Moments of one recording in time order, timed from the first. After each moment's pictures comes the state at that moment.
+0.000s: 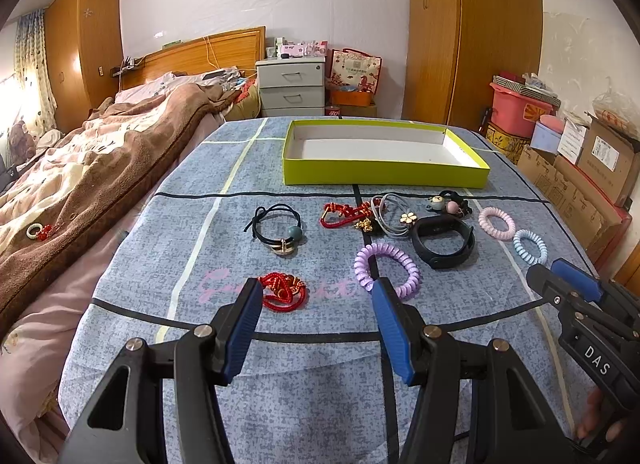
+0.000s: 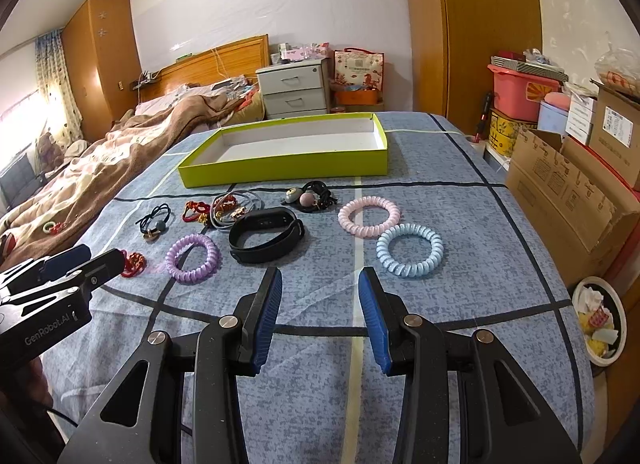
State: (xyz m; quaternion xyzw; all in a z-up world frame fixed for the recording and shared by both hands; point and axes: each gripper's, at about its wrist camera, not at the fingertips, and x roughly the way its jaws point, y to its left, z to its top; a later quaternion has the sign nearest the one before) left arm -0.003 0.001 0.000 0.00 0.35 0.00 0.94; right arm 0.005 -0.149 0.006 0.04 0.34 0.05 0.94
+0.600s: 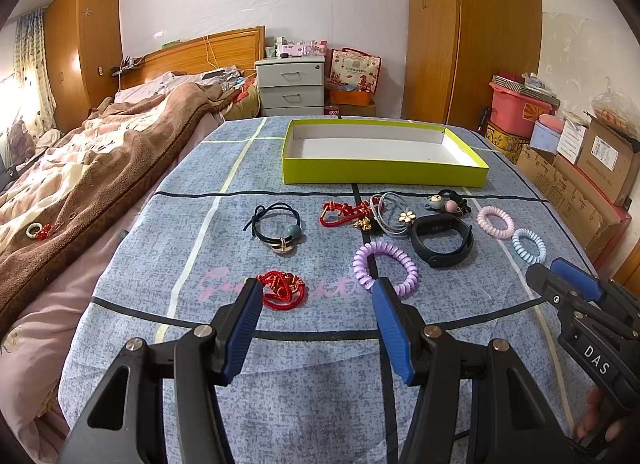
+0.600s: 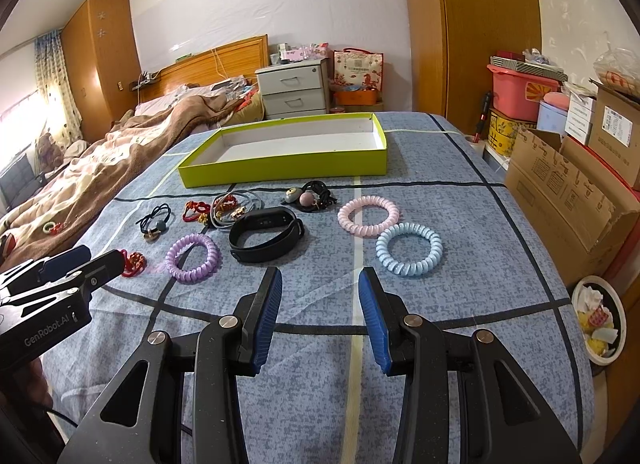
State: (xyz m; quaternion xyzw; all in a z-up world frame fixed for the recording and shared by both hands) left arm -0.004 0.002 0.000 0.00 0.35 0.00 0.94; right arm 0.004 -0.149 0.006 0.04 0.34 0.05 0.94
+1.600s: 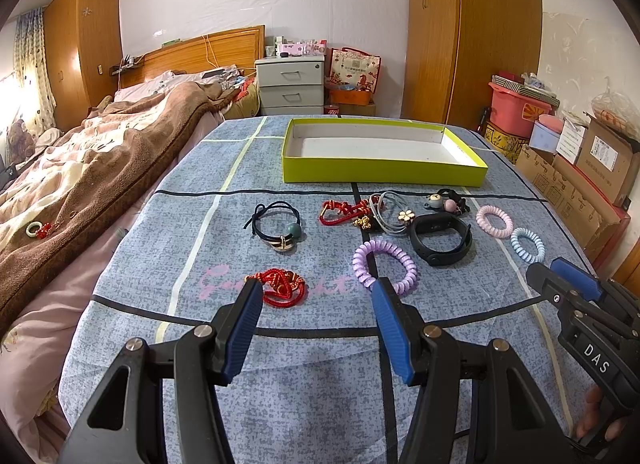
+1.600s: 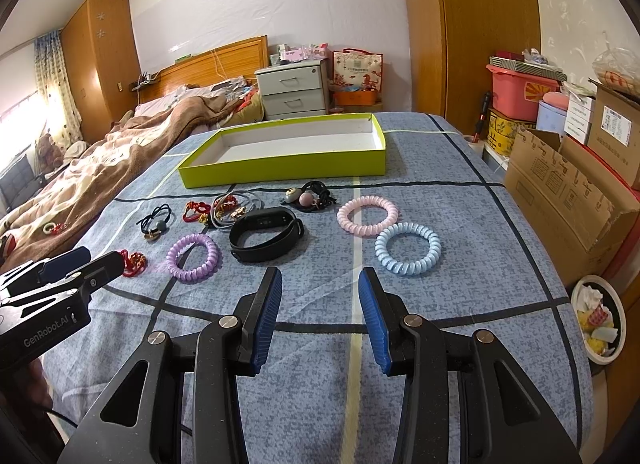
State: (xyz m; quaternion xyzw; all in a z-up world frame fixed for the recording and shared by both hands) left arm -0.005 0.000 0.001 0.00 0.35 0.00 0.94; right arm 0.003 -0.149 0.006 0.04 0.34 0.05 0.94
